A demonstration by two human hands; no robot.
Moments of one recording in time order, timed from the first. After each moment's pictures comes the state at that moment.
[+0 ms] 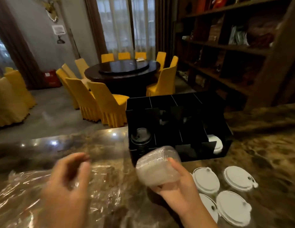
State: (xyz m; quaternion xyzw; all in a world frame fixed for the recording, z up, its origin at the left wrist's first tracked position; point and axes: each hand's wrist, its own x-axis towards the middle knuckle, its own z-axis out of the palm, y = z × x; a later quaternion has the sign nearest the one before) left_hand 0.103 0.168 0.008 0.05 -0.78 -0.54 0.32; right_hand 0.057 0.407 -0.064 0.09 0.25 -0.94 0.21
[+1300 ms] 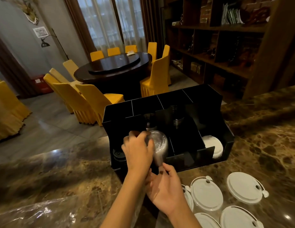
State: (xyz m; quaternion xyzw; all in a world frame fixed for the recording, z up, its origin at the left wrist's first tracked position) left_hand -0.096 0.335 -0.043 0.01 -0.95 -0.25 0.19; right_hand -0.025 0.410 -0.118 0.15 0.09 -0.96 0.21
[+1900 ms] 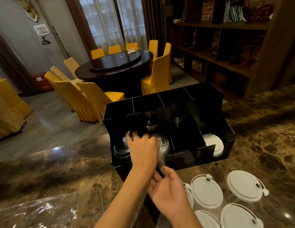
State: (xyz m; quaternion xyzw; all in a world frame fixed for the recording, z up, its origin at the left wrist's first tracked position) left_hand -0.096 0.345 -0.049 -0.06 -0.98 0.05 0.19; right_hand -0.012 0.414 -0.106 0.20 0.10 -0.95 0.20
